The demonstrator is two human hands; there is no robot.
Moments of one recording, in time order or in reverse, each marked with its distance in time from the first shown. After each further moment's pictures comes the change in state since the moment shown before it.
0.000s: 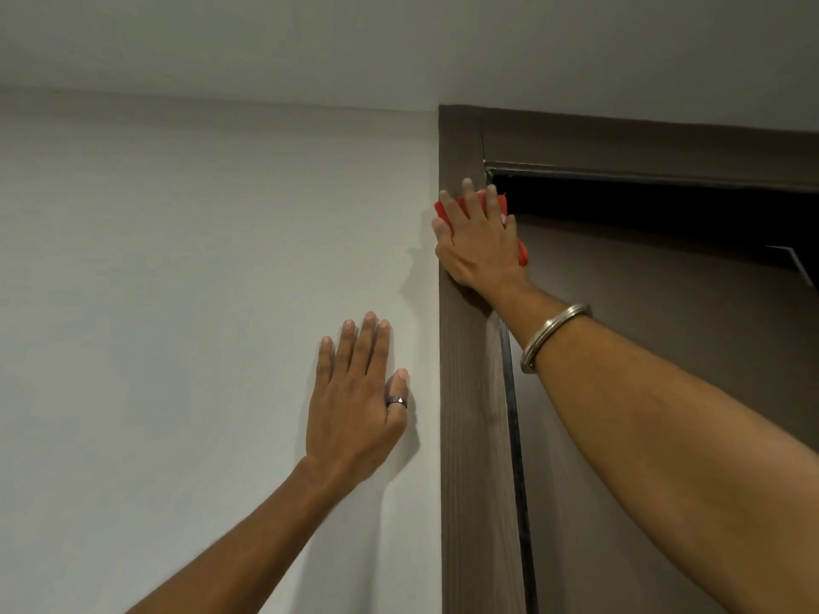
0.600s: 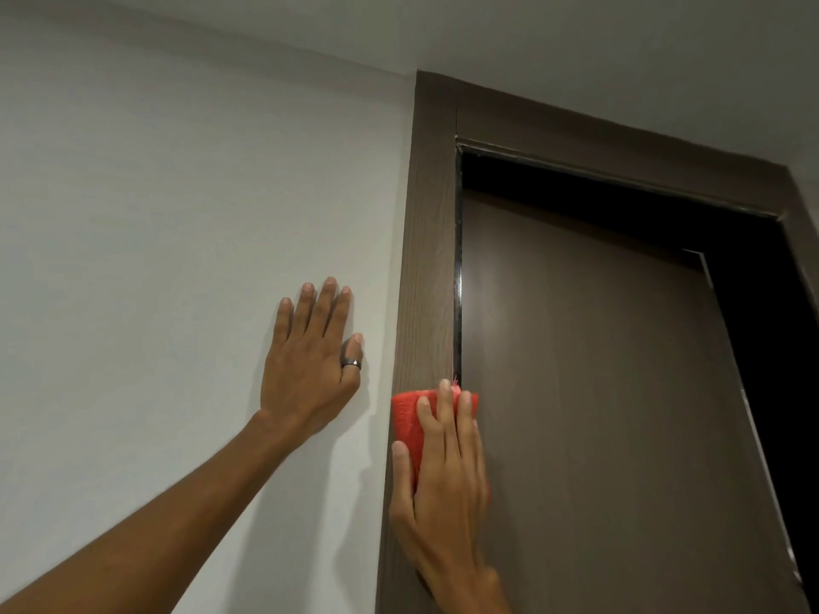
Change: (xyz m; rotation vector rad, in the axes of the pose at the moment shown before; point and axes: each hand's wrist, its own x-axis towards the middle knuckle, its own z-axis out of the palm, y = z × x) left_hand -0.005 0.001 -0.003 0.010 -0.011 -0.011; right_hand -0.328 -0.040 0.047 0.150 0.214 0.141
